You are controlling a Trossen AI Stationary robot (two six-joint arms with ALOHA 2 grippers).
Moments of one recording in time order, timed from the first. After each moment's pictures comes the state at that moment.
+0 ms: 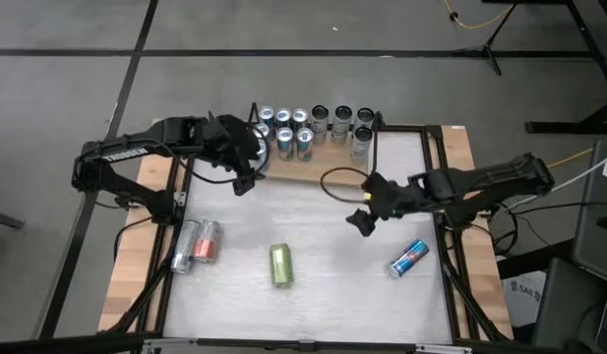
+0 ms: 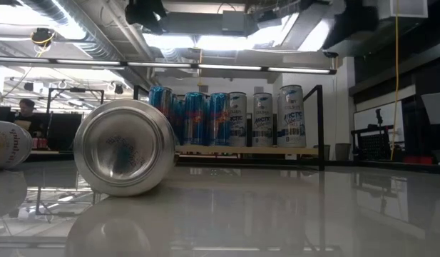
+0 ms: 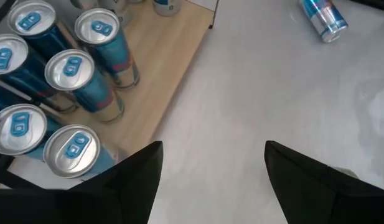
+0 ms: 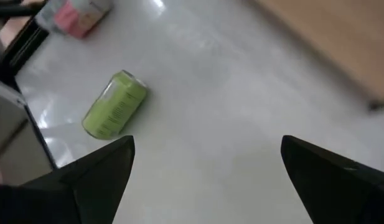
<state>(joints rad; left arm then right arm) 0.20 1.28 1.44 -1.03 -0.03 -0.17 0.25 1.30 1.26 -0.90 0.21 0.98</state>
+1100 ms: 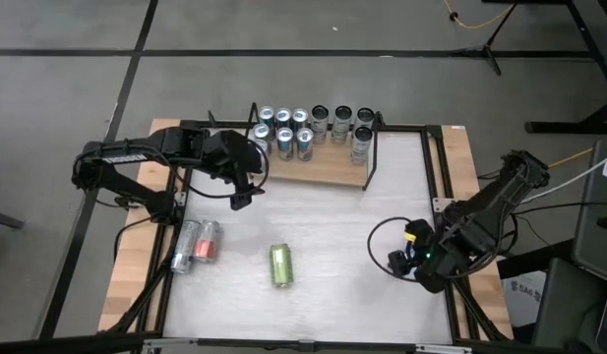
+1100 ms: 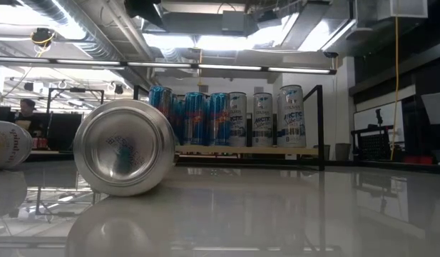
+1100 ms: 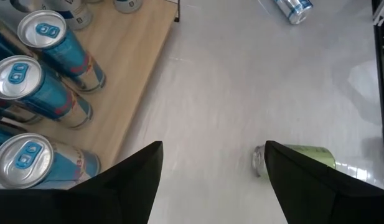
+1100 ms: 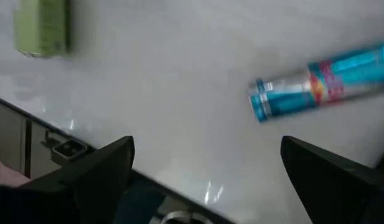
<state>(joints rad) 0.07 1.28 1.44 -1.04 -0.04 -0.18 0.79 1.31 1.26 -1.22 0.19 2.02</state>
